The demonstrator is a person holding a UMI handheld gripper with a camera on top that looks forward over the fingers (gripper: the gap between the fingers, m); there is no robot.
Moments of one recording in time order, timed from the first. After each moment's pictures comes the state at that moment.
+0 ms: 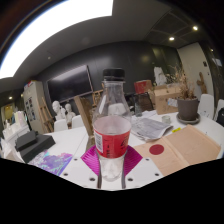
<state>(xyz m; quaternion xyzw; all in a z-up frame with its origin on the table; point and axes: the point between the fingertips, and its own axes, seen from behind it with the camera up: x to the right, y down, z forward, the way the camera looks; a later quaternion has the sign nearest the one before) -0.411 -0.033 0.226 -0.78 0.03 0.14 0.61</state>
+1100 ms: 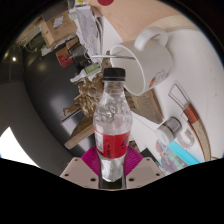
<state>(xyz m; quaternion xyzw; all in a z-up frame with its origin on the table) -0.627 0.147 0.187 -0.51 0.52 0.66 0.16</state>
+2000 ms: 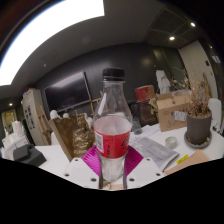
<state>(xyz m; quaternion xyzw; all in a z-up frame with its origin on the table) -0.323 0.181 0.284 -0.76 0.03 0.17 0.63</state>
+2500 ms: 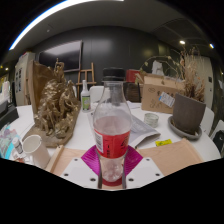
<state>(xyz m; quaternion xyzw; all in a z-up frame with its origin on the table) -0.238 0.196 0.077 -0.83 -0.03 0.02 0.56</state>
